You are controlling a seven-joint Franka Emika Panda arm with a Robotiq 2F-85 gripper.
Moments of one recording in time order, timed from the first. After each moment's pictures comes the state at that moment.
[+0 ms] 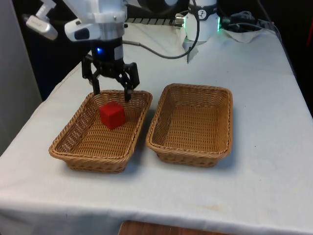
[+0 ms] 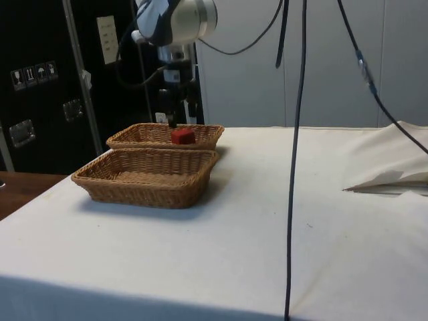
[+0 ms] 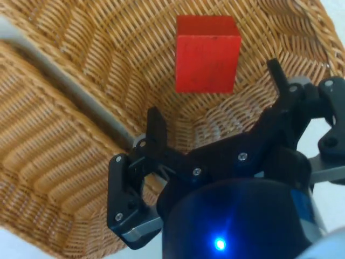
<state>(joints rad) 0.24 0.74 -0.65 -1.65 0.52 2.27 -0.39</state>
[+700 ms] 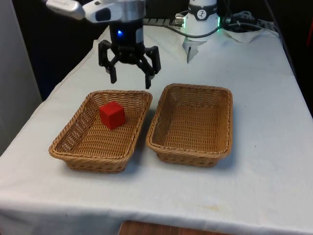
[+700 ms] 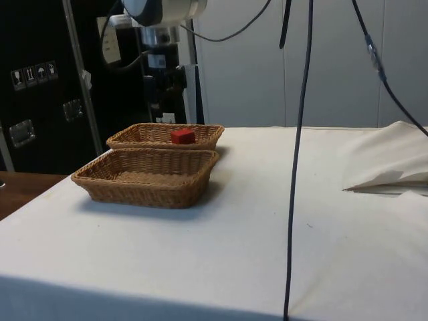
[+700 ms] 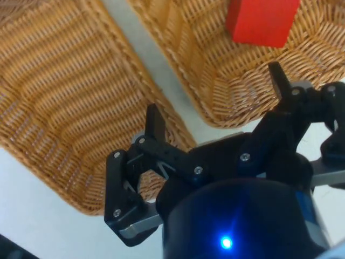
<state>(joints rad) 0.32 0.65 -0.65 -1.66 0.45 2.21 -0.33</state>
